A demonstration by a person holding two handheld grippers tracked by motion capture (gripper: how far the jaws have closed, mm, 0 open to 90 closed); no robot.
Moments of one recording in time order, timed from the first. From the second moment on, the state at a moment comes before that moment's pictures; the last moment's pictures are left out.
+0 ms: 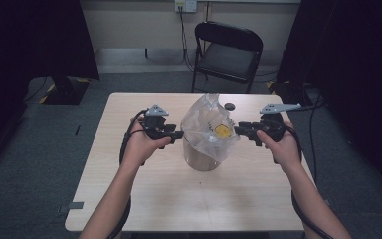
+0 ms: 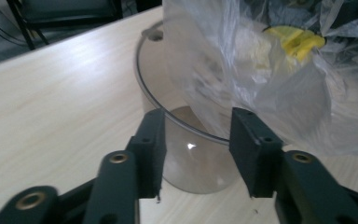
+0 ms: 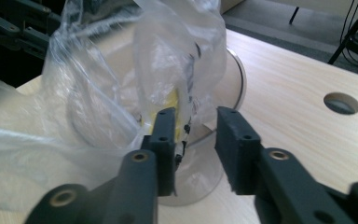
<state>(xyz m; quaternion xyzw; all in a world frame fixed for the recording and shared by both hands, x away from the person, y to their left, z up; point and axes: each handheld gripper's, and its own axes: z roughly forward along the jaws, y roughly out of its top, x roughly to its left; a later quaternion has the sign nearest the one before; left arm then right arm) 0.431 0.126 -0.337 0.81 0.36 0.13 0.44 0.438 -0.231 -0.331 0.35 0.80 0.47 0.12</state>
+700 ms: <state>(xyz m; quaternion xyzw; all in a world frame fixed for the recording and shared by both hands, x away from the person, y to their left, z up) 0.449 0.128 -0.334 0.79 0.36 0.13 0.47 0.464 -0.189 -0.326 0.33 0.82 0.45 0.14</state>
